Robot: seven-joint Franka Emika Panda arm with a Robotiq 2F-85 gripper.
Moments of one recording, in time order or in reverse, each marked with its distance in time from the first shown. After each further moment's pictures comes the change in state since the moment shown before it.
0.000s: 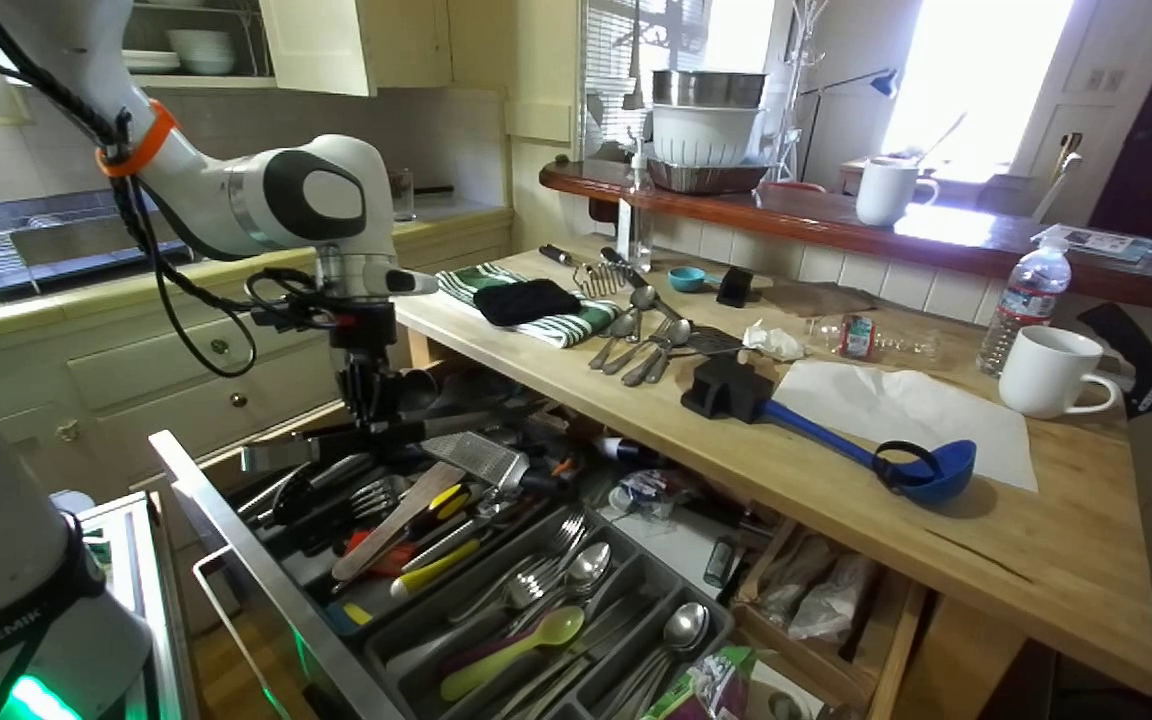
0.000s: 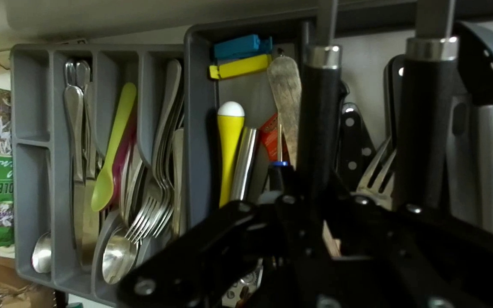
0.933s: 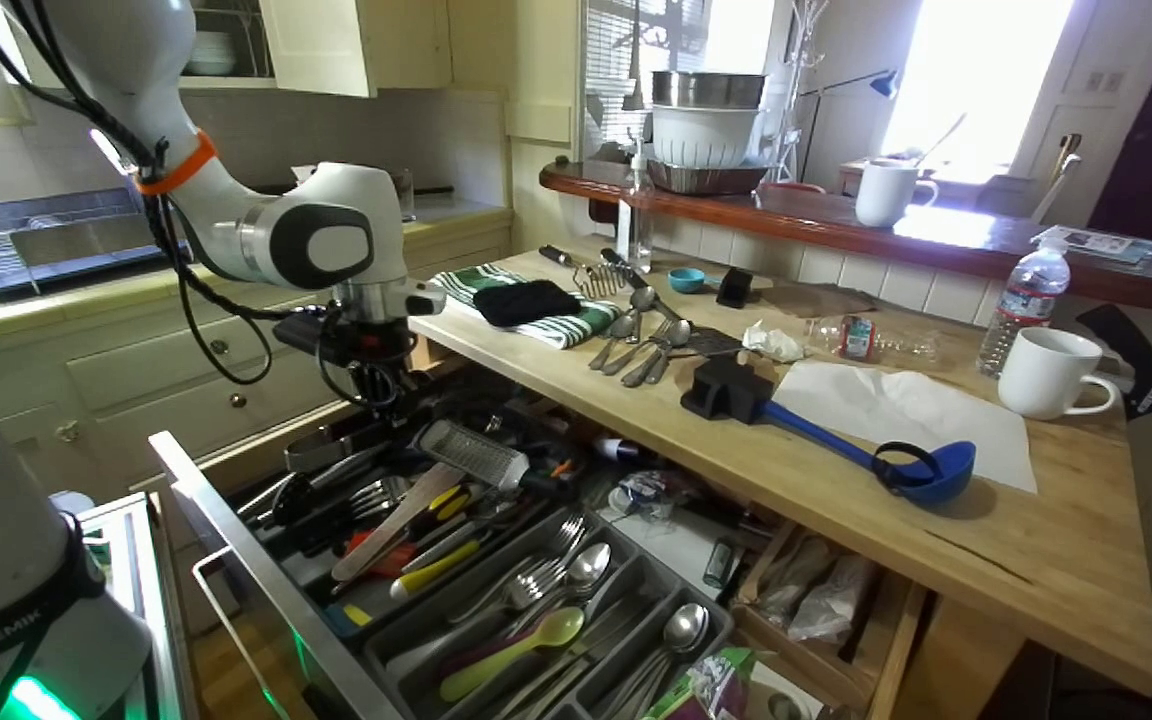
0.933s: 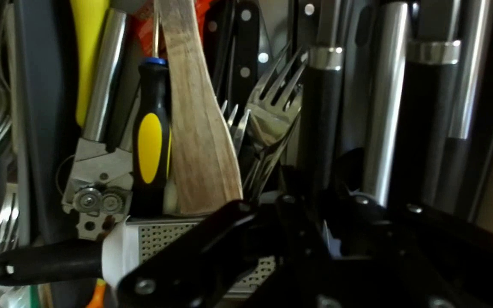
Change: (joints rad) arm 0.029 0.149 -0.016 -0.008 0.228 0.389 -0.283
